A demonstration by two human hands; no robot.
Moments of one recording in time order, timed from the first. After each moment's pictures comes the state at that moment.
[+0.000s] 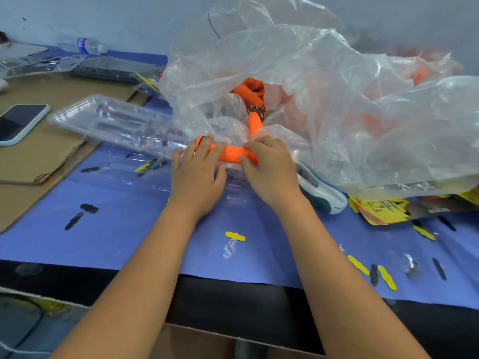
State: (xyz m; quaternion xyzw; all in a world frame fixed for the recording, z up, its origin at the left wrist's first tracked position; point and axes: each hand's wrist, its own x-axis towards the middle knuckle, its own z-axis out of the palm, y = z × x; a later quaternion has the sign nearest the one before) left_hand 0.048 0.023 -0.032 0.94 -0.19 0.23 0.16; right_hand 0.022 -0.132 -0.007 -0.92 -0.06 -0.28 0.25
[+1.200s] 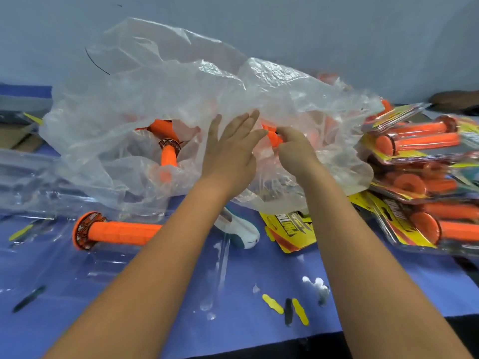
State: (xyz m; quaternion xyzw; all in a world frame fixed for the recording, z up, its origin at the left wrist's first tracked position) left_hand 0.074 -0.191 0.047 0.87 -0.38 0.28 0.17; right_hand 0.051 -0.343 0.051 -0.85 0.17 -0.19 0.45
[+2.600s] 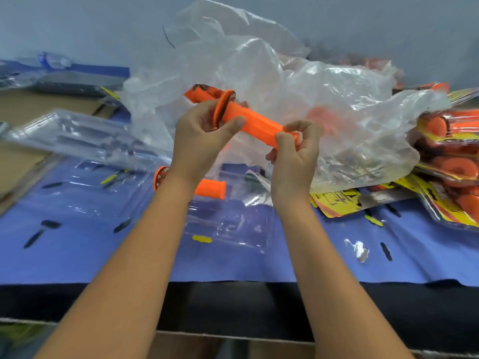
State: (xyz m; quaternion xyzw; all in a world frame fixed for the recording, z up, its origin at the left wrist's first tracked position) left_hand 0.034 -0.054 0.057 0.67 -0.24 0.14 0.69; right_hand -0.032 -0.171 0.046 -0.62 0.11 -0.40 0.66
